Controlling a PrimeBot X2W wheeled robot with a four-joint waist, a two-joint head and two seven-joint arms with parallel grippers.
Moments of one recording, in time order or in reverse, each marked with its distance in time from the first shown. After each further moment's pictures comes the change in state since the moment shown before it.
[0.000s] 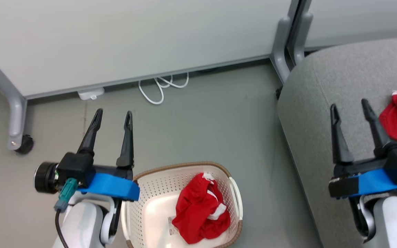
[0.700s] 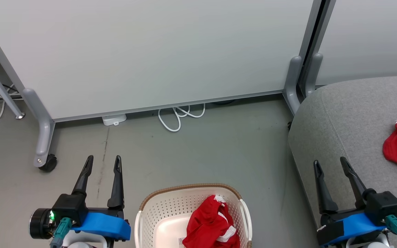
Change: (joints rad) left arm 0.211 -0.072 0.168 -0.003 0.099 -0.070 0.000; right arm 0.202 0.049 0.029 0.063 0.034 0.000 0.000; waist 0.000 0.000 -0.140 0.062
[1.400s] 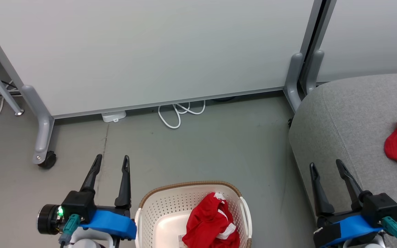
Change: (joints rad) left arm -0.013 -0.009 -0.011 0.027 0.022 -0.017 0.000; right arm 0.012 0.005 0.014 0.002 0.011 0.000 0.000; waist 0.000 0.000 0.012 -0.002
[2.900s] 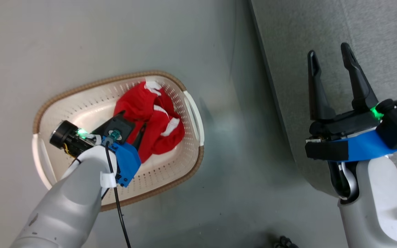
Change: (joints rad) left arm -0.718 0.135 -0.724 0.839 -0.196 -0.006 0.008; right arm -0.397 0.001 0.073 -0.122 0.054 0.000 0.000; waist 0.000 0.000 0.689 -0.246
